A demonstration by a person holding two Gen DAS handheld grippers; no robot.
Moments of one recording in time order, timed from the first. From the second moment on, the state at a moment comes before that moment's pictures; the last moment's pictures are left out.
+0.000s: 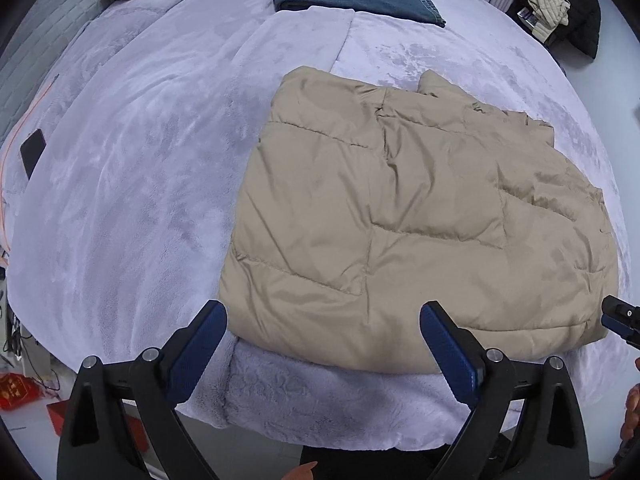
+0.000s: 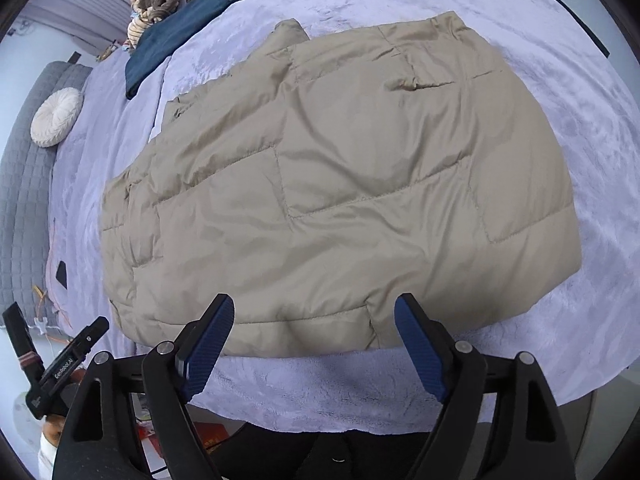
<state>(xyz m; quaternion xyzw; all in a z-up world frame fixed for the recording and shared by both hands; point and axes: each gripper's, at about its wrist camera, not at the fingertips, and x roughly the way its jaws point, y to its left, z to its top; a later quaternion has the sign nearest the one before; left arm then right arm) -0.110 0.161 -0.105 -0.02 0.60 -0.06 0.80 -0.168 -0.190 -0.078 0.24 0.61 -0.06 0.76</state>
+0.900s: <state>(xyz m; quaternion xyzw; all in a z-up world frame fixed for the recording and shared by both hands) -0.045 0.210 -0.134 -0.07 0.63 -0.13 0.77 -0.112 -0.123 -0.091 0.23 0.63 -0.02 0.74</state>
